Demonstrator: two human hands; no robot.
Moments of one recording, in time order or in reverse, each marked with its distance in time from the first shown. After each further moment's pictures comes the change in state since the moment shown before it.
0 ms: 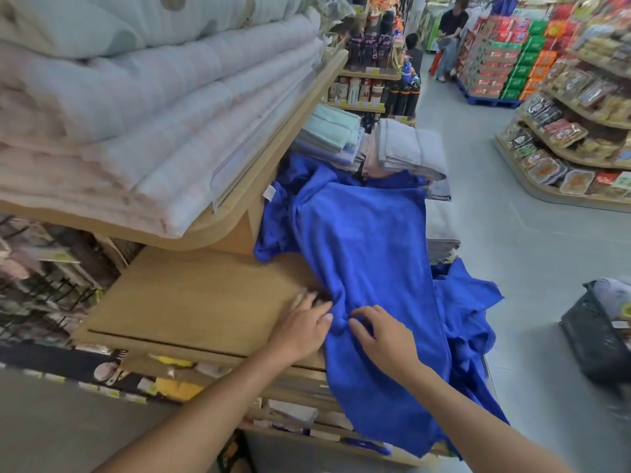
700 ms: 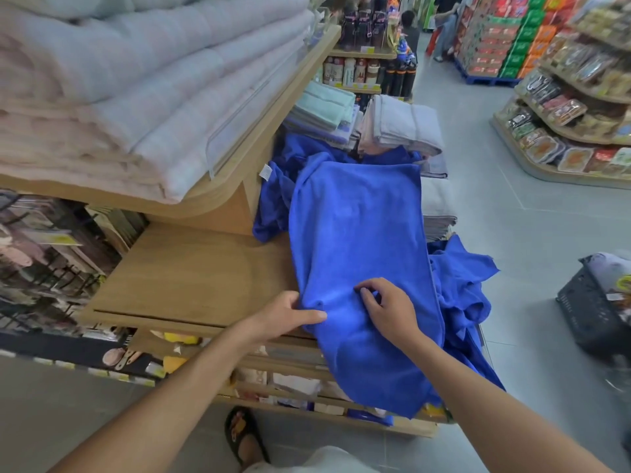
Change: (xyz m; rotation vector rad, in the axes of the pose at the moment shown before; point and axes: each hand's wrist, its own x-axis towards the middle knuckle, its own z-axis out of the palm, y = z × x) left_hand -0.053 0.005 -0.042 -0.896 -0.248 -0.268; right_hand 0.004 0.021 0.007 0.261 0.109 0.010
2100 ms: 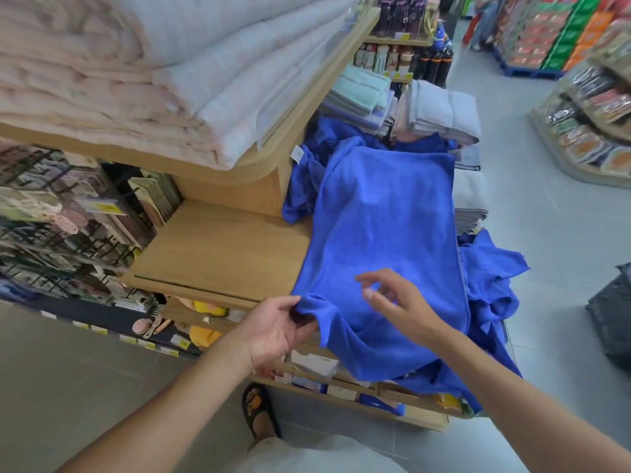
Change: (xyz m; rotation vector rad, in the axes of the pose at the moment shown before) left_hand -0.047 -0.046 -0.021 -1.149 -0.041 -0.293; right_hand -0.035 -0.061 -0.023 0.355 -0.296 -0.206
